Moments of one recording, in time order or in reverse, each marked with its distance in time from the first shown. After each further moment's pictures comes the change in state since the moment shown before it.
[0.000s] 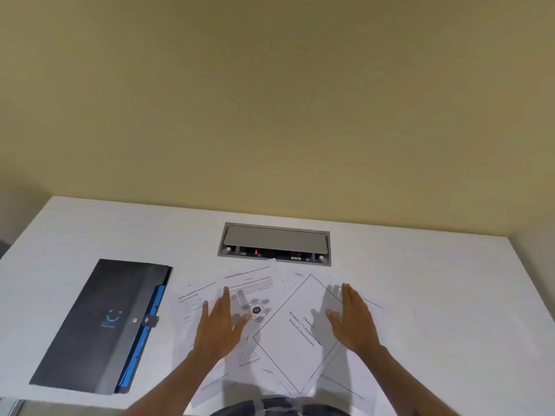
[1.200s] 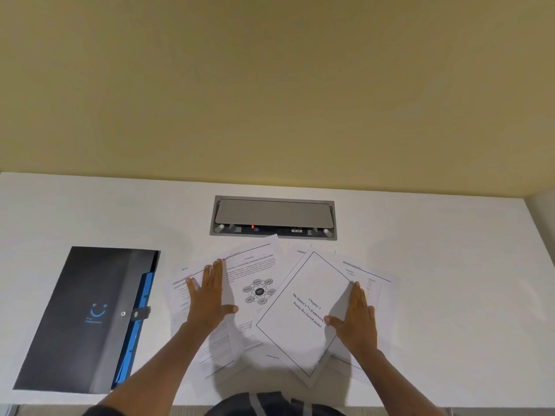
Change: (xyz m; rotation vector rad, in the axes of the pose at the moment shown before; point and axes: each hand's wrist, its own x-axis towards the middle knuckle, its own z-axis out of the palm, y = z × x) left_hand 0.076 -0.048 0.027 0.042 -0.188 0.020; right_hand 0.002 0.010 0.075 0.134 -0.145 0.331
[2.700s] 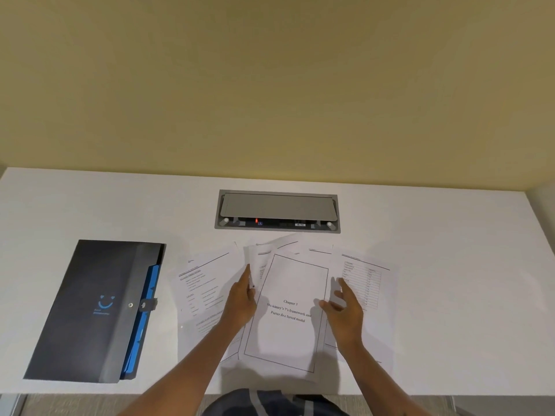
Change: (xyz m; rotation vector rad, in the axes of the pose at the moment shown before) left_hand -0.019 0.051 0.026 -0.657 0.041 -0.073; right_hand -0.025 -0.038 0.029 0.959 0.194 0.131
